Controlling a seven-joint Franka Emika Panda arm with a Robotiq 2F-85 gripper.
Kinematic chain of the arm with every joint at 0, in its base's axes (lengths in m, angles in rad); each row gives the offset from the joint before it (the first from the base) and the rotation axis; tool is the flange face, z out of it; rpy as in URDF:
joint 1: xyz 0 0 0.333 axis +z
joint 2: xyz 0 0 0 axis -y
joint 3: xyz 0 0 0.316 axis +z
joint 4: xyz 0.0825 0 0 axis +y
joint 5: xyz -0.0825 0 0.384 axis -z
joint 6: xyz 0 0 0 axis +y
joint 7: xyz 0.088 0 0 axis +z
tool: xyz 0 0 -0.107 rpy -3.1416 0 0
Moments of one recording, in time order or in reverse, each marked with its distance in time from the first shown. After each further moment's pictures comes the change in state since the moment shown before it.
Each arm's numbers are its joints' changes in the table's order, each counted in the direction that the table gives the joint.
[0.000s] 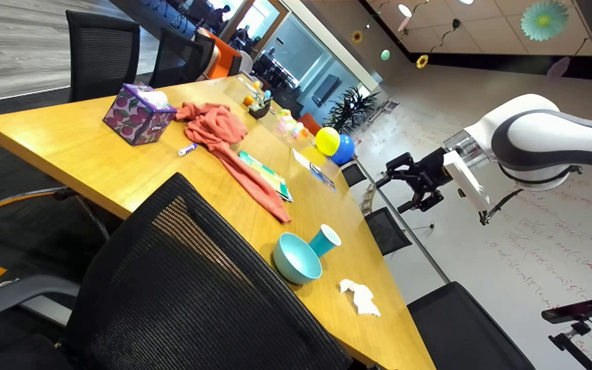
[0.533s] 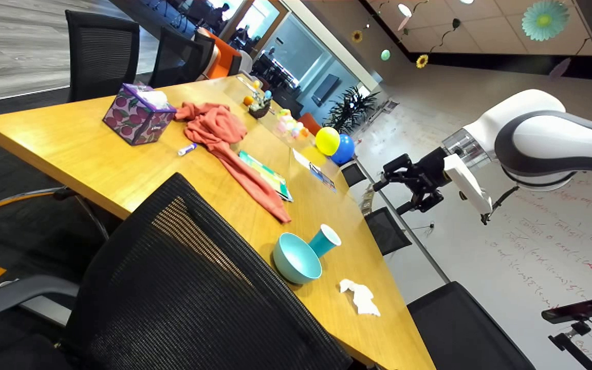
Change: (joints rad) arm 0.016 0.032 0.049 0.035 0.038 0.007 -0.005
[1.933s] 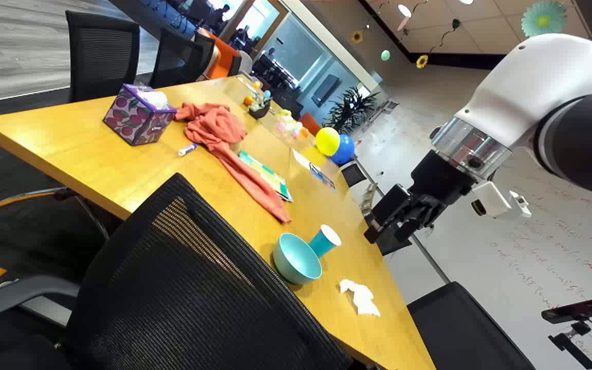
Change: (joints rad) arm 0.188 0.044 0.291 0.000 -0.001 0.349 0.100
